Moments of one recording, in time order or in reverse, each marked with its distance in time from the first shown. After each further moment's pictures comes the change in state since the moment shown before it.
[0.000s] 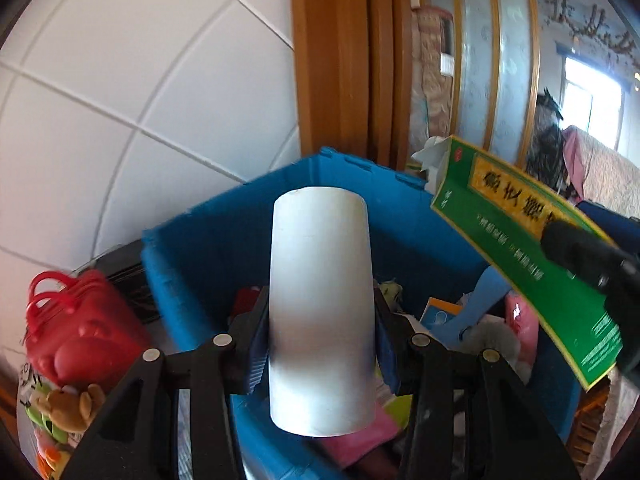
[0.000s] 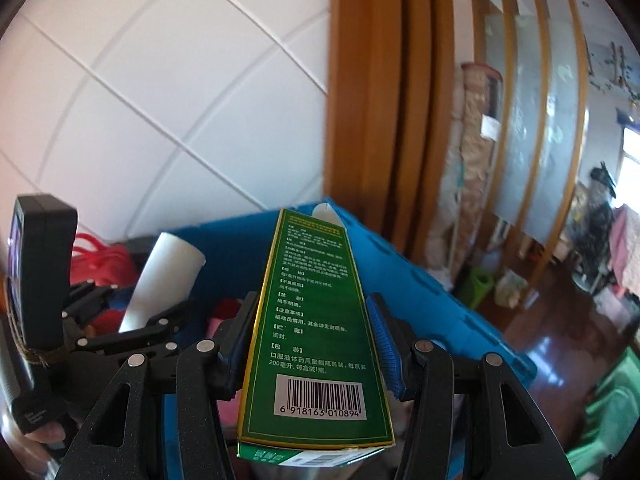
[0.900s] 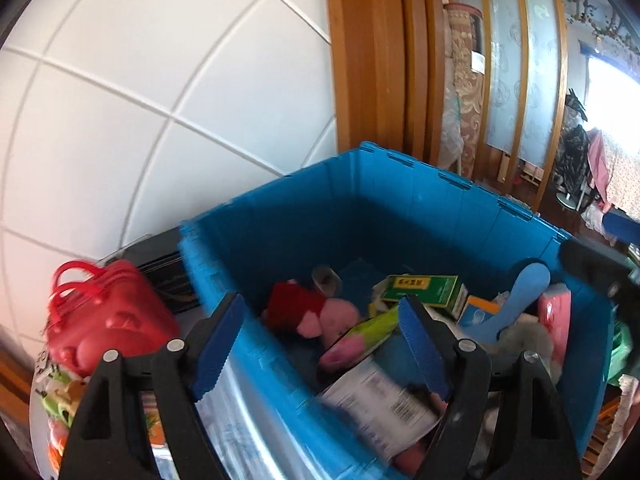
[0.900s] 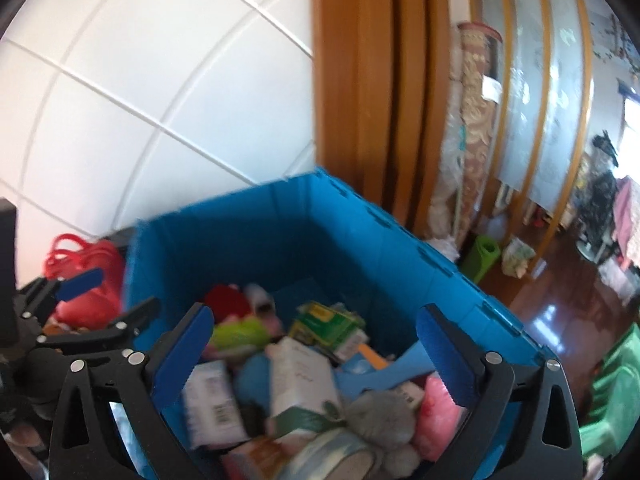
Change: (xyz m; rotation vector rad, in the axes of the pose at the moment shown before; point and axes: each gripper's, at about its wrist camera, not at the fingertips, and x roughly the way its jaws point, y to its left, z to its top) left arm -0.030 0.043 -0.020 -0.044 -0.009 0.101; right arm 0.023 -0.018 0.009 0.041 0.080 0.033
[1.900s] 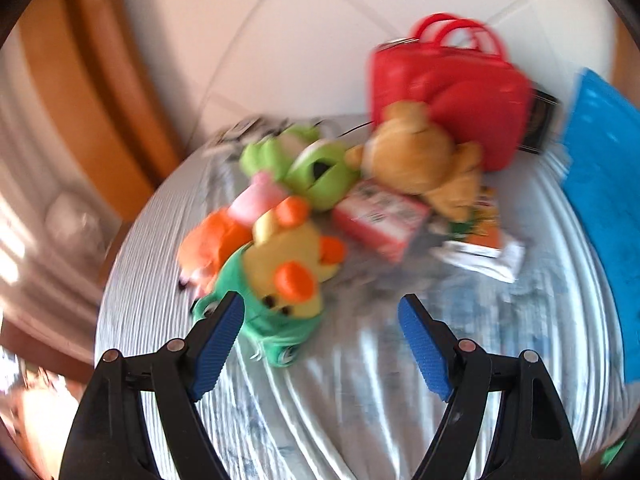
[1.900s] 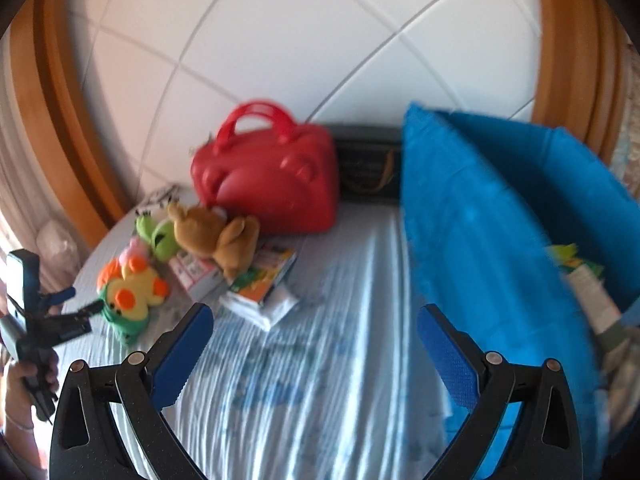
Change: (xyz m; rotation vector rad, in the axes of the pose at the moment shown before) left arm -0.101 0.390 -0.329 -0.475 0.325 0.516; right arm 0.025 0.279 -0.136 -0.265 0.205 0.415
